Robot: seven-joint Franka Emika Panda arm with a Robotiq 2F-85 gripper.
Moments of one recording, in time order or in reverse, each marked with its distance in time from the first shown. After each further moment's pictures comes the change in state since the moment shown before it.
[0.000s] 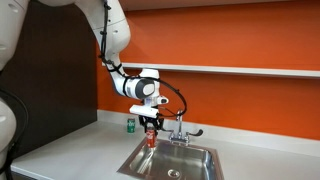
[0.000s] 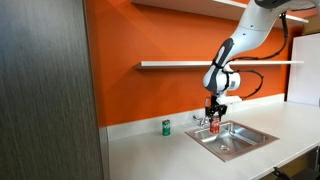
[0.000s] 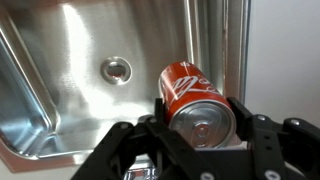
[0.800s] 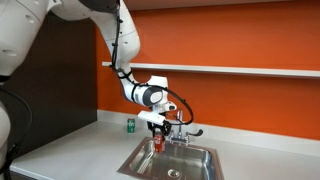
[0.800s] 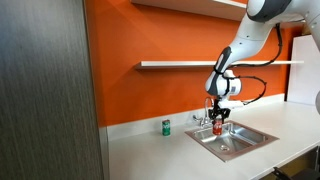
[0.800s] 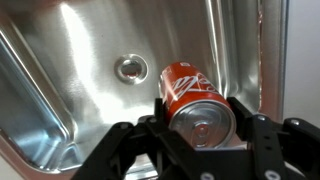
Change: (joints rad) arm -0.060 0.122 0.002 0.091 0.058 0.039 0.002
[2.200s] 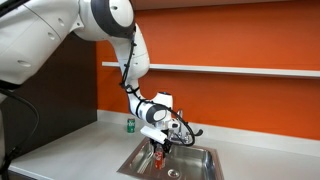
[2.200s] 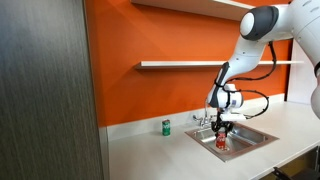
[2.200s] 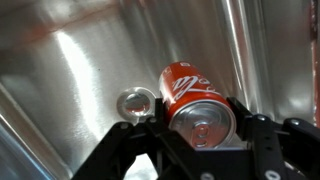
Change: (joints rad) arm -0.098 0.199 0.063 0.080 0.045 0.038 0.000
